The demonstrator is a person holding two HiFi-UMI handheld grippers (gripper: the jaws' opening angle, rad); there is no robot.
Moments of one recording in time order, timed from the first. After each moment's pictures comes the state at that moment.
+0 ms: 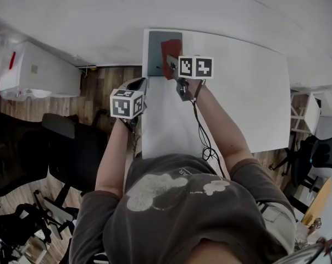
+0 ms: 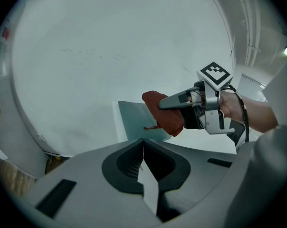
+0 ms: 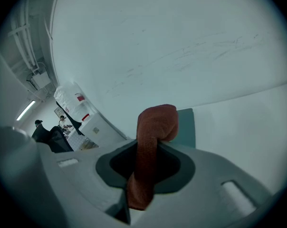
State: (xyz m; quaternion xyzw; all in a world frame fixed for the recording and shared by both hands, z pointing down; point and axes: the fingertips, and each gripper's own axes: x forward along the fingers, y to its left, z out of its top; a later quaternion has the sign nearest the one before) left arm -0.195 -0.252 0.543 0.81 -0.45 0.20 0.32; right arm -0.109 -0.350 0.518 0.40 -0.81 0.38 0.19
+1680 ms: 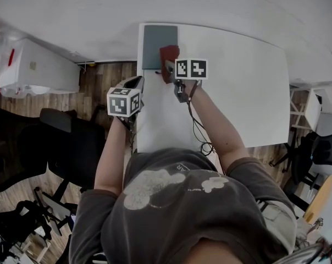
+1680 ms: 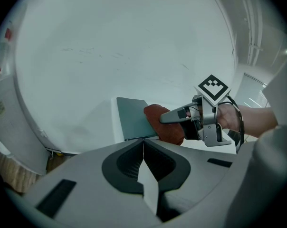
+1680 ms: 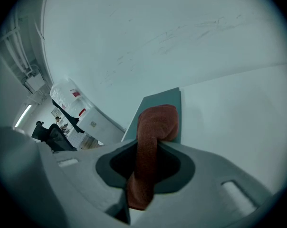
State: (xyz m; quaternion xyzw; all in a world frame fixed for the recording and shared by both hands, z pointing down) left arm -0.186 -0.231 0.545 0.80 -0.46 0.20 0.33; right arm -0.089 -0.314 0.564 0.40 -0.78 0.42 0.22
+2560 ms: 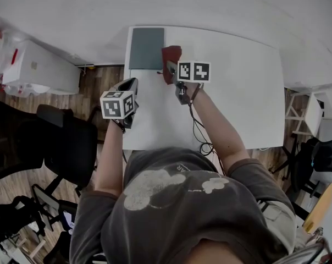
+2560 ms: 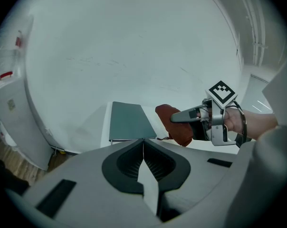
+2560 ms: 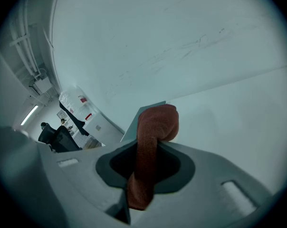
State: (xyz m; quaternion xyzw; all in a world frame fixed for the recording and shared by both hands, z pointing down) left arm -0.134 -0.210 0.519 0.78 -0.51 0.18 0.32; right arm -0.007 -0.298 0.527 0.39 -0.81 0.40 0.18
